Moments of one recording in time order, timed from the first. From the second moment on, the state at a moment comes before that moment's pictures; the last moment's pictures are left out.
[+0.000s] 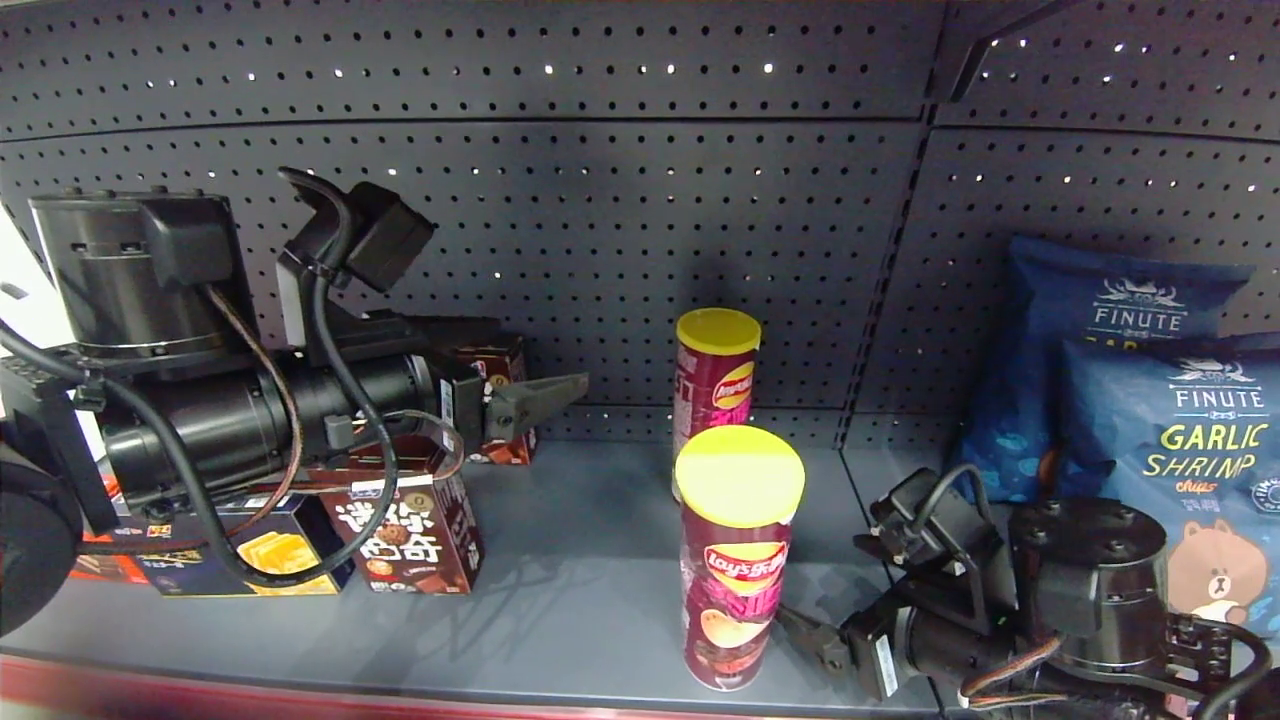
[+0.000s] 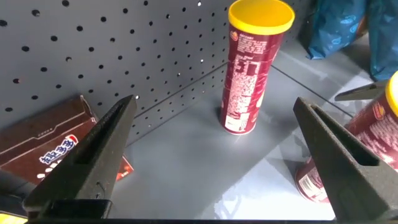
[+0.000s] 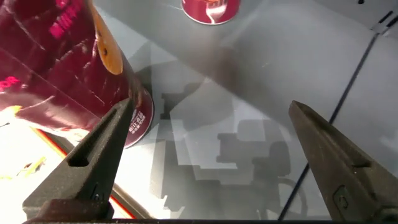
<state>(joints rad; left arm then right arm) -0.39 1.54 -0.87 -0.49 -0.30 0.09 0.75 1.67 -0.40 -0.89 -0.16 -0.01</state>
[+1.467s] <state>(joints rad) -0.39 1.55 -0.87 -0.49 -0.30 0.09 0.77 1.67 -0.39 -0.89 -0.16 0.00</state>
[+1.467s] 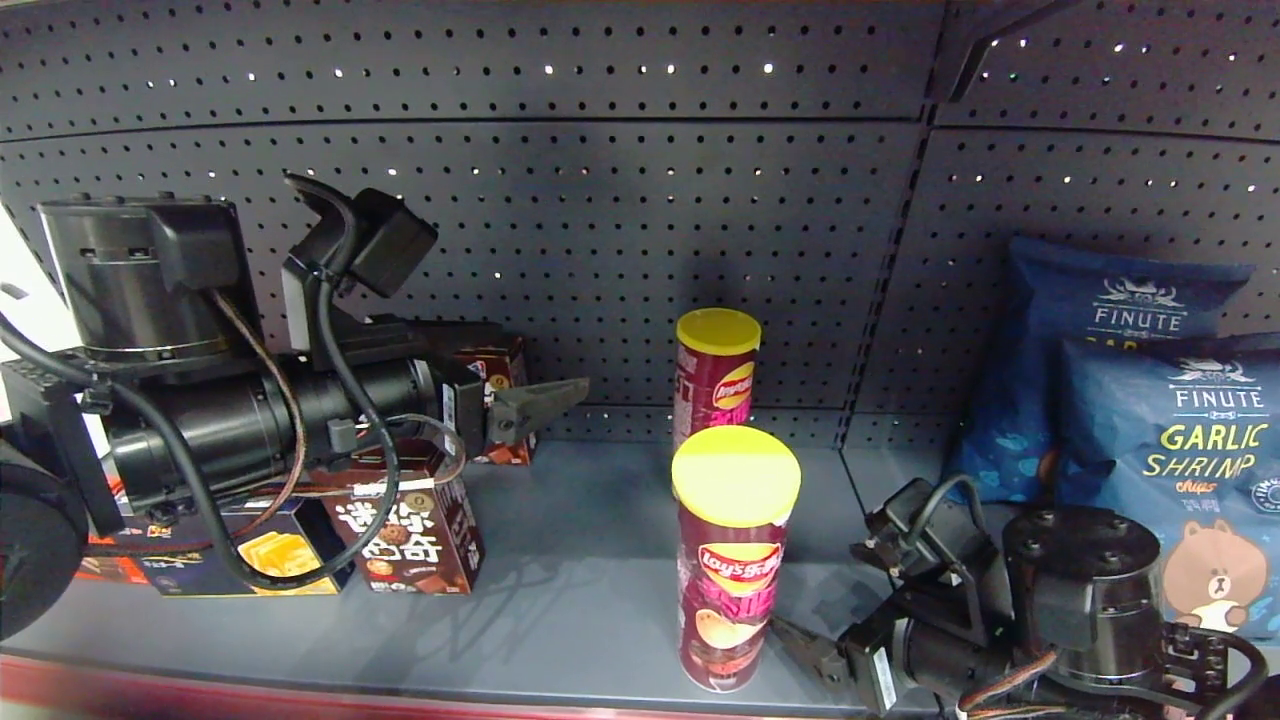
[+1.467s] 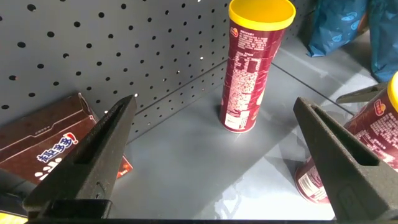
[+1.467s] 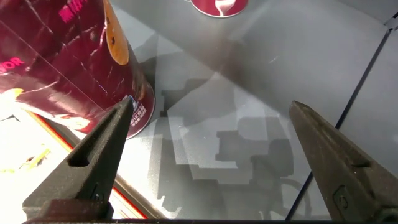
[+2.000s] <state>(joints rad) -0.39 1.55 -0.87 -0.49 -0.30 0.09 0.77 1.67 -0.39 -0.89 -0.16 0.00</state>
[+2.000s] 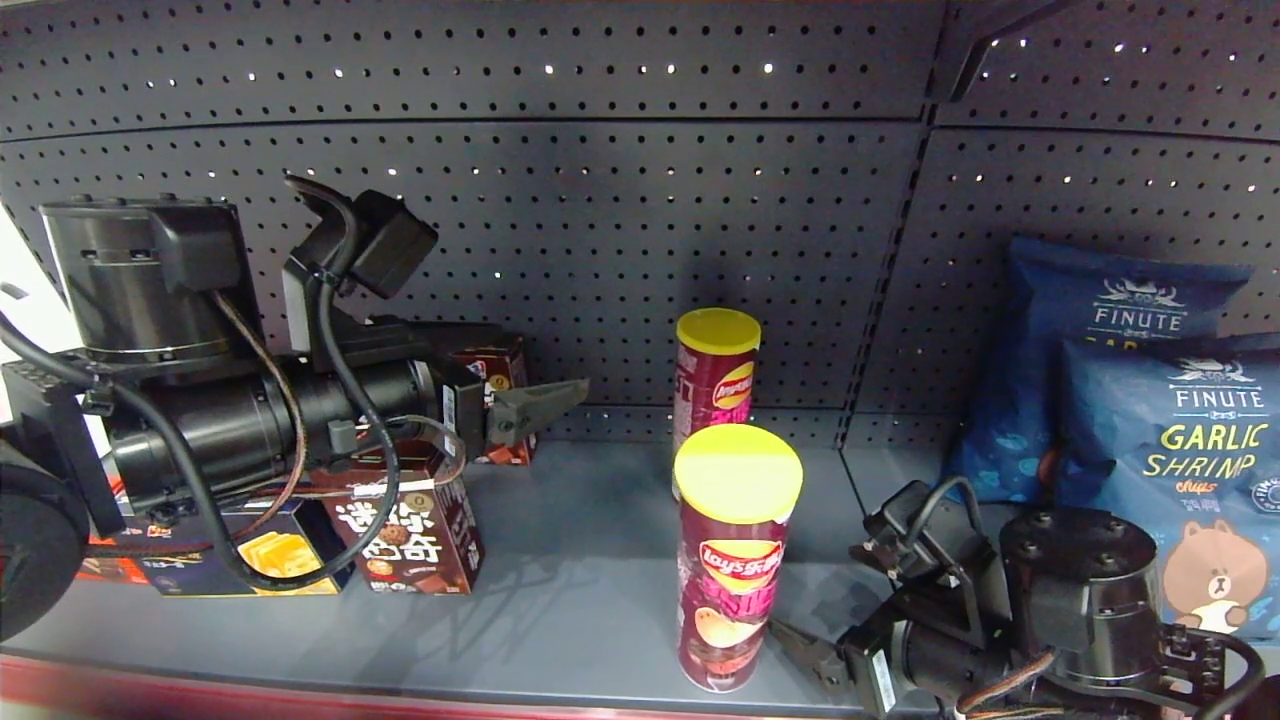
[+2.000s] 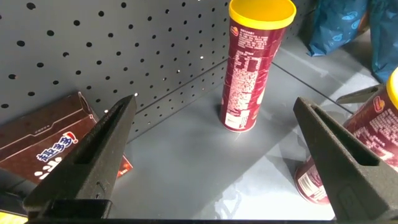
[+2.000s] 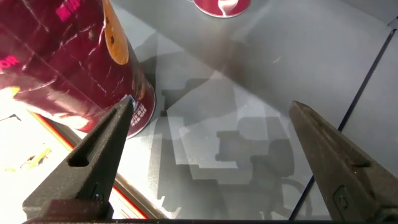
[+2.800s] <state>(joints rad) -0.39 1.49 -0.85 -0.49 -0.30 0.09 0.70 1.55 -0.37 -0.91 -0.18 0.00</state>
